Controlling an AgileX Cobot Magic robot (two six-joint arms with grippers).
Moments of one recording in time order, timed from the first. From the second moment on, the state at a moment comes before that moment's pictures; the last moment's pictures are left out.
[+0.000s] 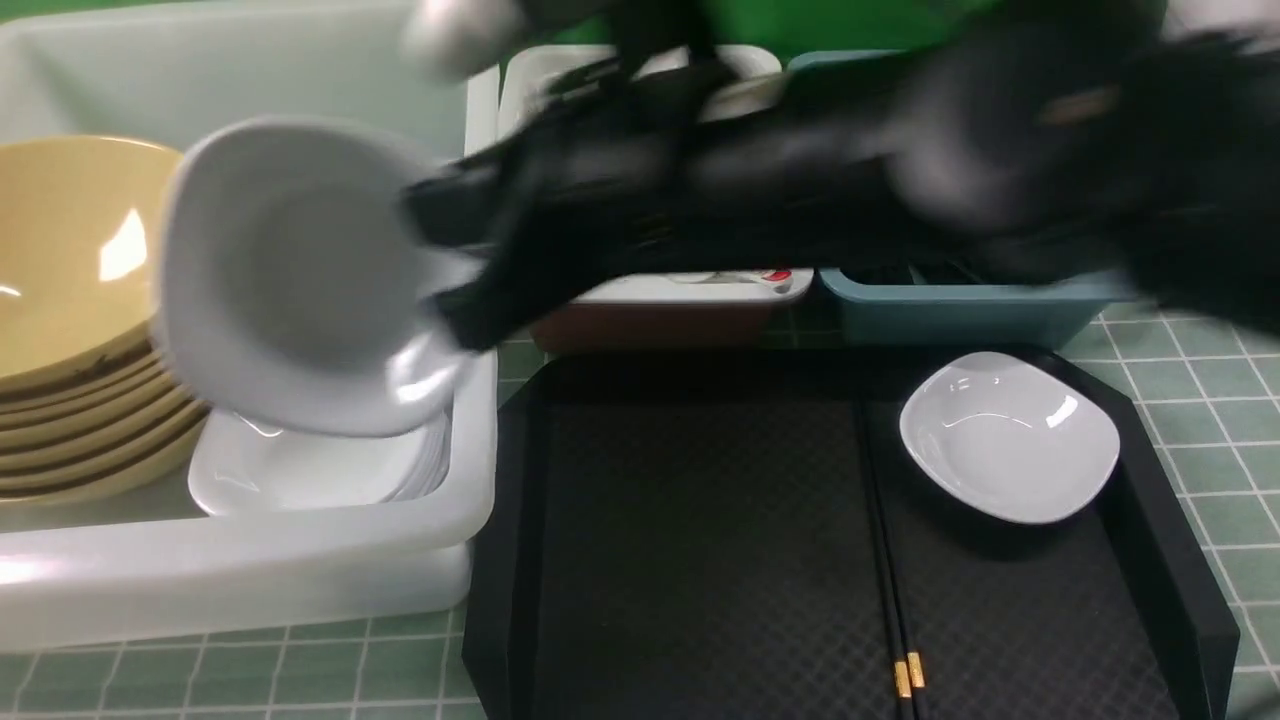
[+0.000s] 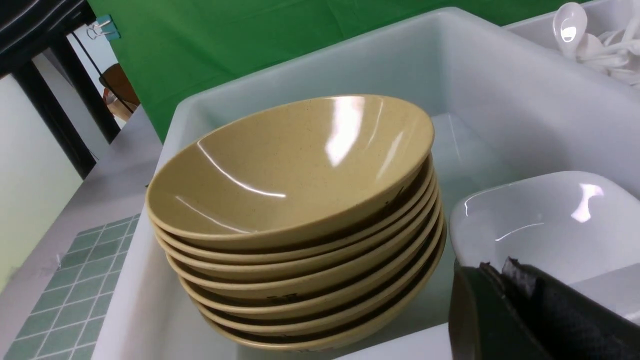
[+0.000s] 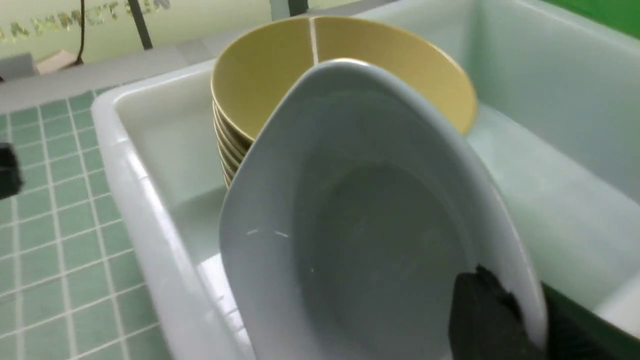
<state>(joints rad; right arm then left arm) 0.84 1.73 -1.48 0.80 0.29 -0.89 -0.26 0.00 -0.33 0.47 0.63 -0.13</state>
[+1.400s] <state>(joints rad) 0.34 1.71 -0.96 0.05 0.59 -0.19 -0.26 0.00 -0.33 0.48 0.62 -0.15</state>
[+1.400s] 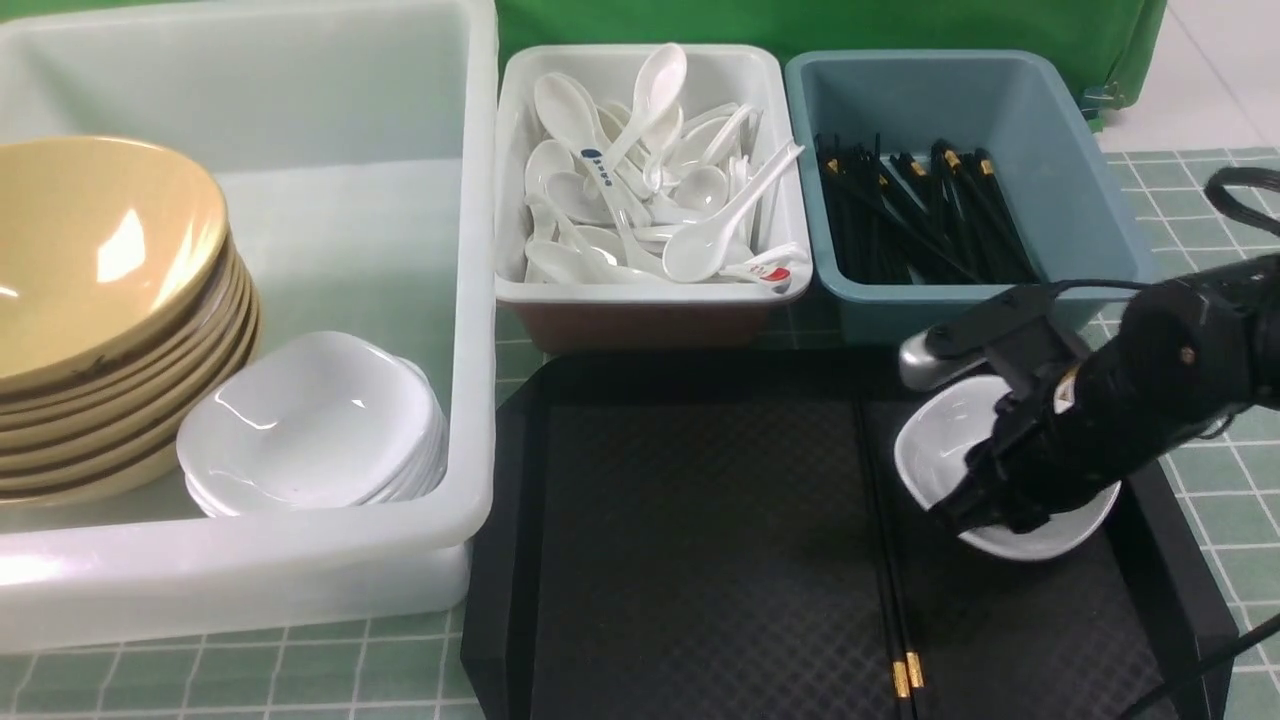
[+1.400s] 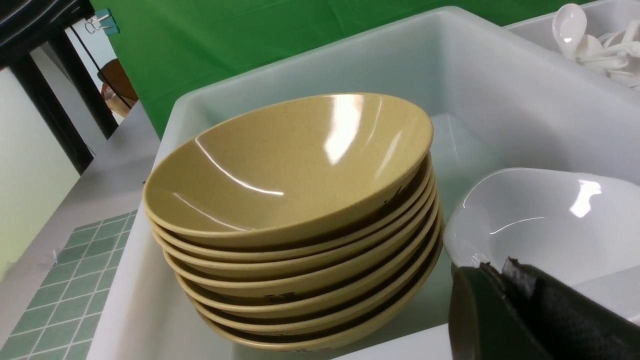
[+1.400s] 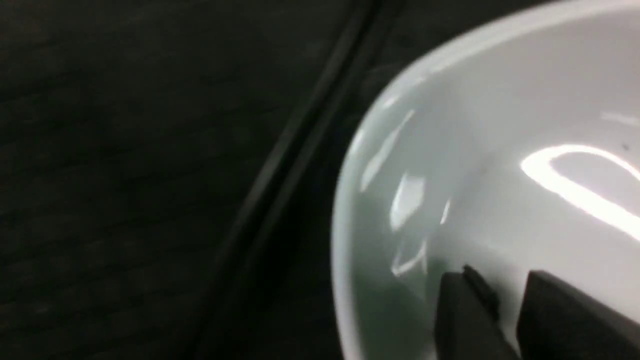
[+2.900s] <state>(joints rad) 0.55 1.50 -1.25 1.27 0.49 -0.90 -0.26 0.00 -0.33 0.48 0.62 -0.15</state>
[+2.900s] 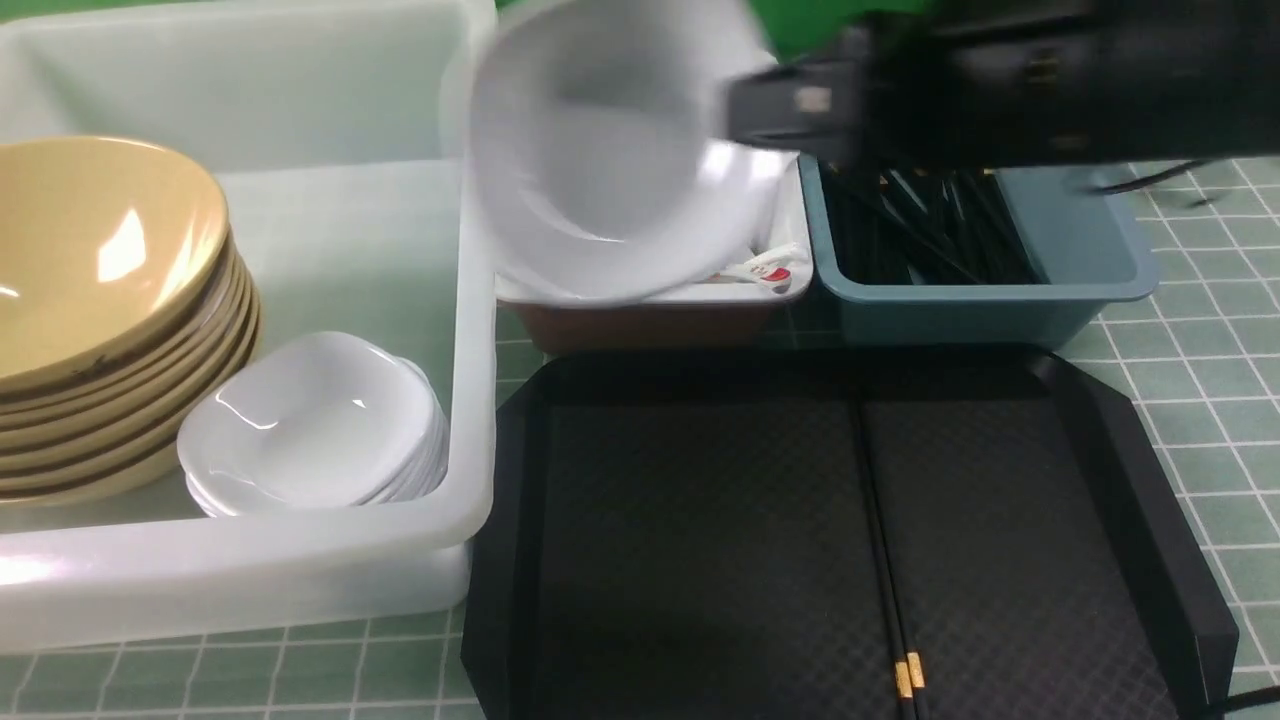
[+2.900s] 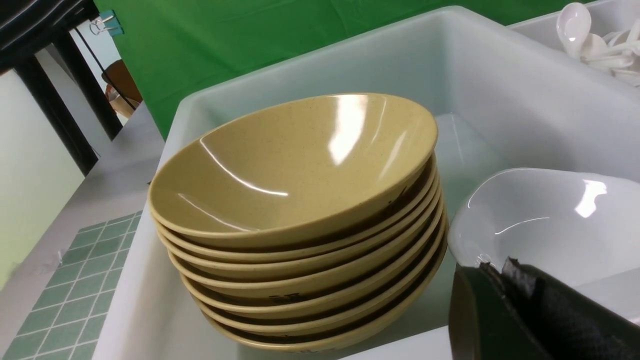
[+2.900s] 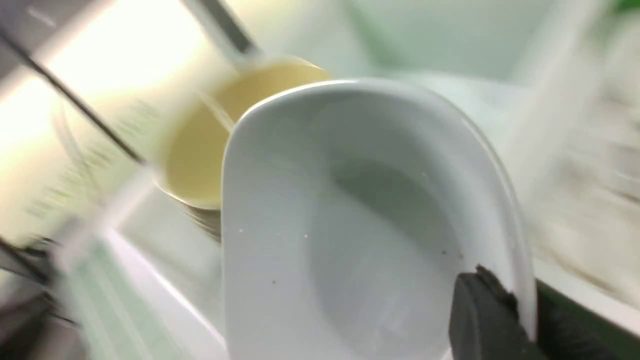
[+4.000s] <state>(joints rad) 0.58 1.75 -1.20 0.02 1.01 -0.06 -0.26 0.00 -0.33 0.48 0.62 -0.15</state>
